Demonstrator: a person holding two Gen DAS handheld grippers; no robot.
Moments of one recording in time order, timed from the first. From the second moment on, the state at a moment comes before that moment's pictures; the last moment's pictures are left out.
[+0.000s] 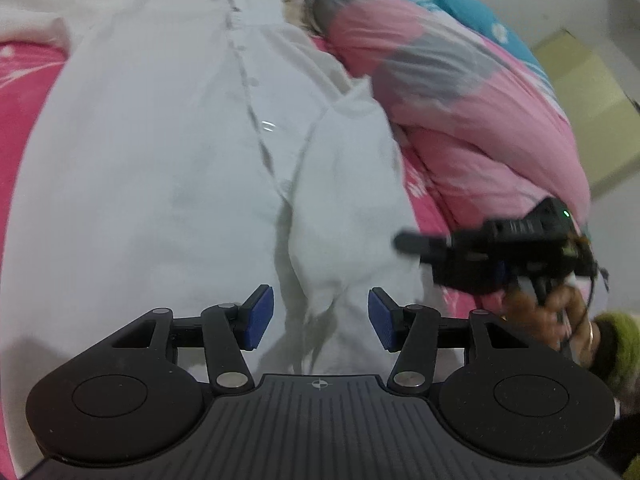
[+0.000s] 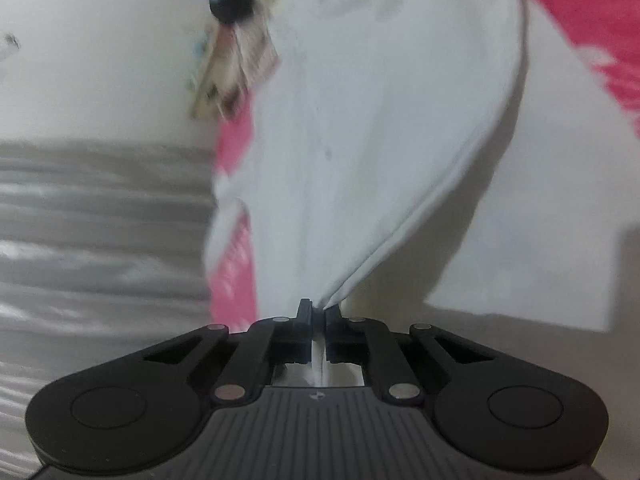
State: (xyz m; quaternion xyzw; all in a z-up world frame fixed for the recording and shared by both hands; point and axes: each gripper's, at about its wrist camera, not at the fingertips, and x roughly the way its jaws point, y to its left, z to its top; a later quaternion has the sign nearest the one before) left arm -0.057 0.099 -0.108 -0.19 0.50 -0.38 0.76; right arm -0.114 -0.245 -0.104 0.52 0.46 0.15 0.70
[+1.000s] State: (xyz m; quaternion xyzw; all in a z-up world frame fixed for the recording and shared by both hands) left arm -0.077 0.058 -0.114 -0.03 0.47 -0.43 0.77; right arm -0.110 -0.207 -0.108 0.39 0.55 0.17 0.72
